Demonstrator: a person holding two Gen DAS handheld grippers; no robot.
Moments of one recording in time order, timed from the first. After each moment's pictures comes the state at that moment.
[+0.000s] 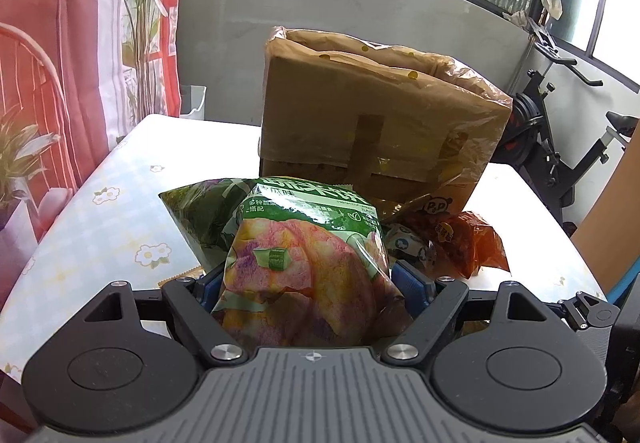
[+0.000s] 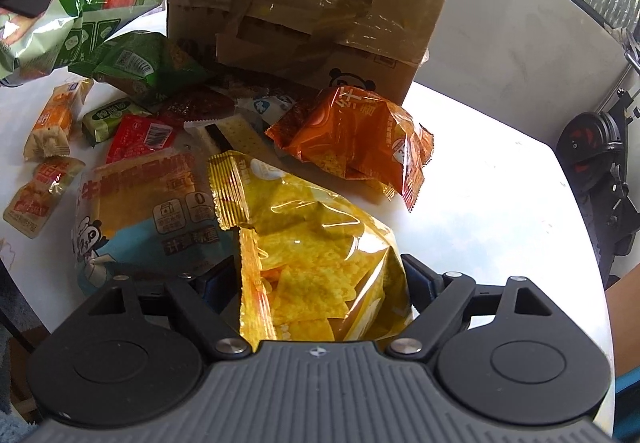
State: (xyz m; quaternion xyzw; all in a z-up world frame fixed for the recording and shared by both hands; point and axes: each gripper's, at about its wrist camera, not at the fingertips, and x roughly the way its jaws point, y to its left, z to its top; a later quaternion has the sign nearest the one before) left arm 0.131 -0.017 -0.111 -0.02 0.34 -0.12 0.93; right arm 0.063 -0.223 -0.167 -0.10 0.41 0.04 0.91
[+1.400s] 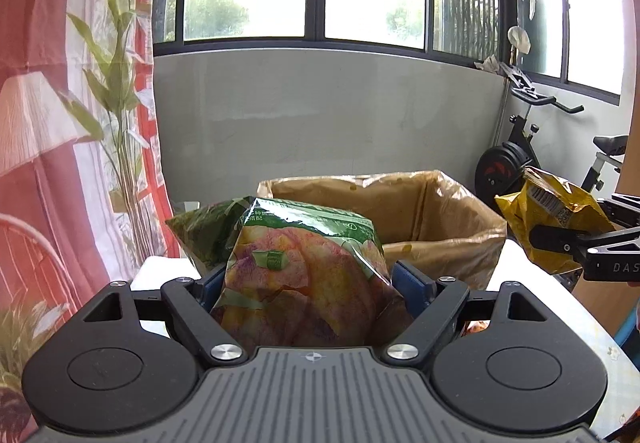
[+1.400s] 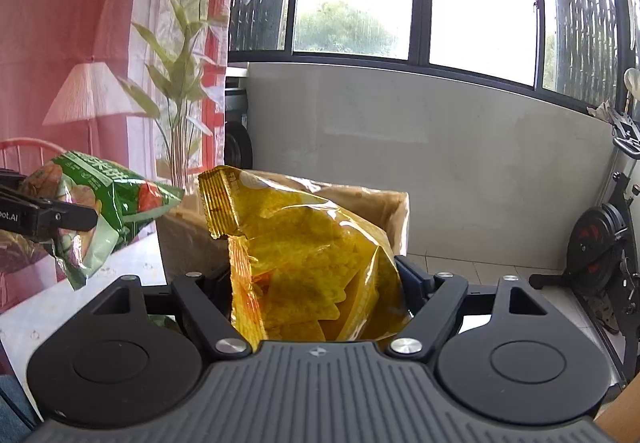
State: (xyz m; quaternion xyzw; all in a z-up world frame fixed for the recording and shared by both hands) left arm 0.186 -0.035 -0.002 0.05 0.21 -0.15 0.97; right arm 0.117 -0.264 0.022 -0.01 0.19 0.08 0.98
